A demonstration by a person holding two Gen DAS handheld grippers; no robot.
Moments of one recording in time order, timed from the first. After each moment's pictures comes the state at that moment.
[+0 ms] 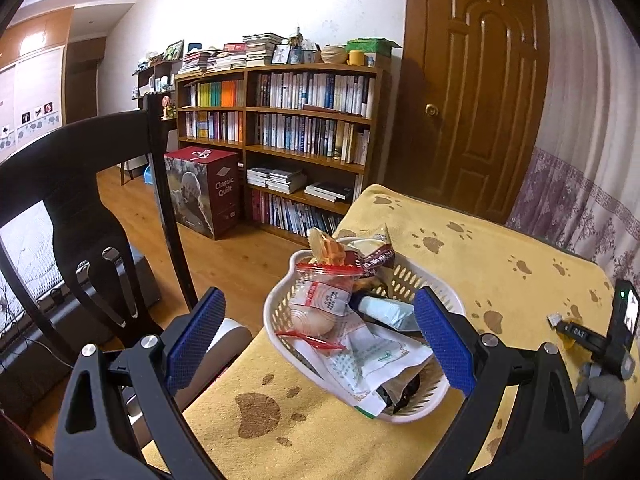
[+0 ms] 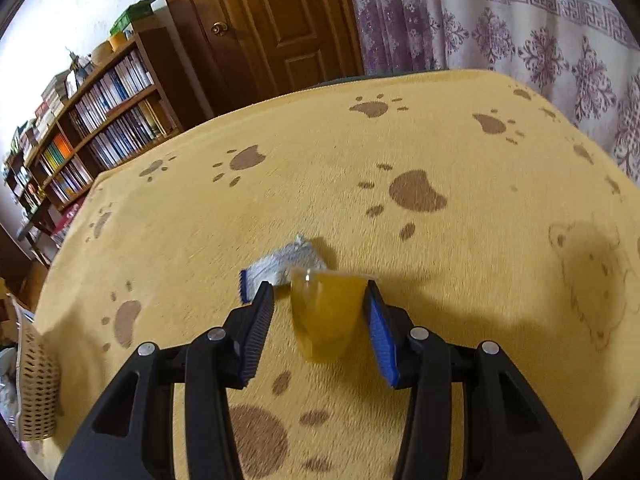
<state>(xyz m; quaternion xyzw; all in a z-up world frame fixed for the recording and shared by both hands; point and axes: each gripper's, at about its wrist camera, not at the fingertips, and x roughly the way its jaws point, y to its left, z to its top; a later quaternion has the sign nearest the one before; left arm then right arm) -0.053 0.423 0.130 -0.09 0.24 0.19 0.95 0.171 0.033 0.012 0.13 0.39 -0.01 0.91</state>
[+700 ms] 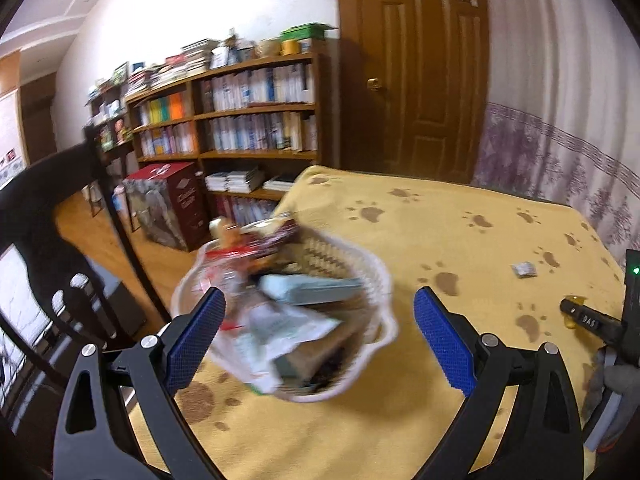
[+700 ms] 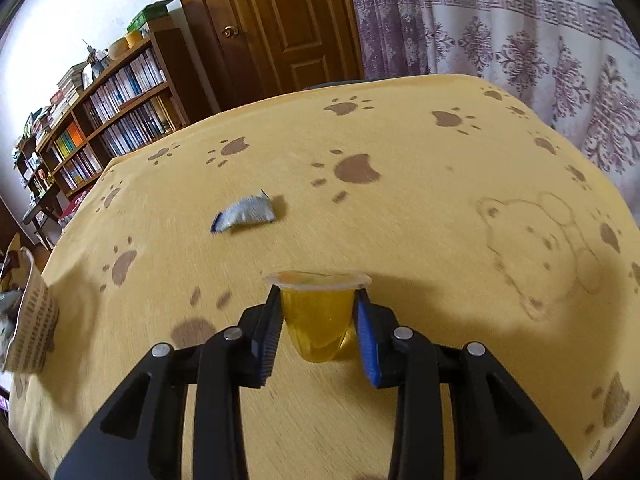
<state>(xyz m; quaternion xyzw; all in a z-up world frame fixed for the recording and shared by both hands) -0.034 0.340 0.127 -0.01 0.27 0.11 0.96 0.101 -0.011 0.014 0.11 0.38 0.01 0.92</state>
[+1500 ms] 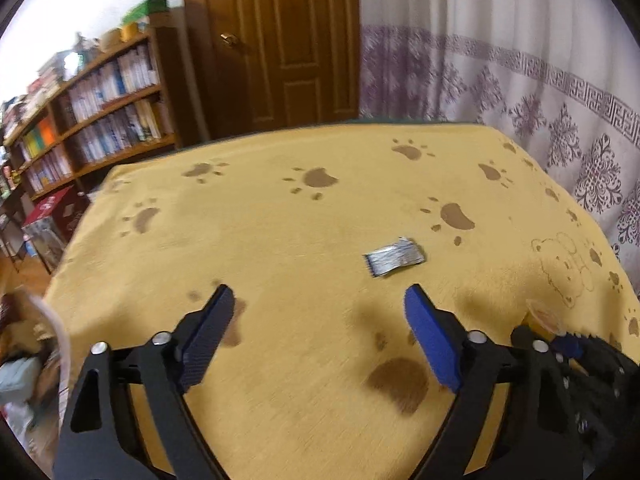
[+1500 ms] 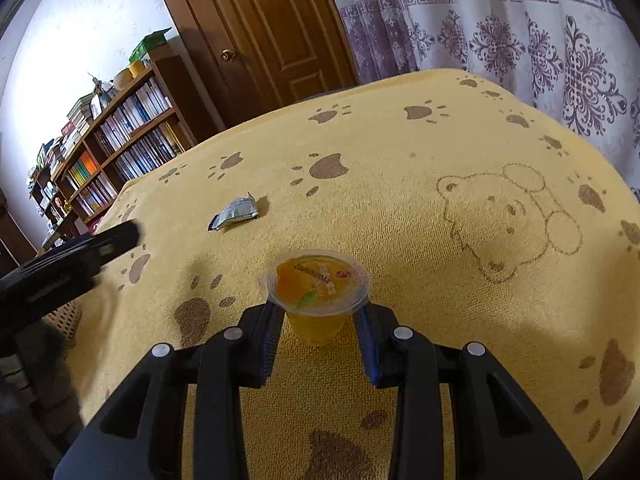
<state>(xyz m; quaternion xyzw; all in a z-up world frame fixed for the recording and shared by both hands) 0.131 0.152 0.059 0.06 0.36 -0.07 0.93 0.075 -0.043 0.008 0.17 0.36 0.03 0.92</state>
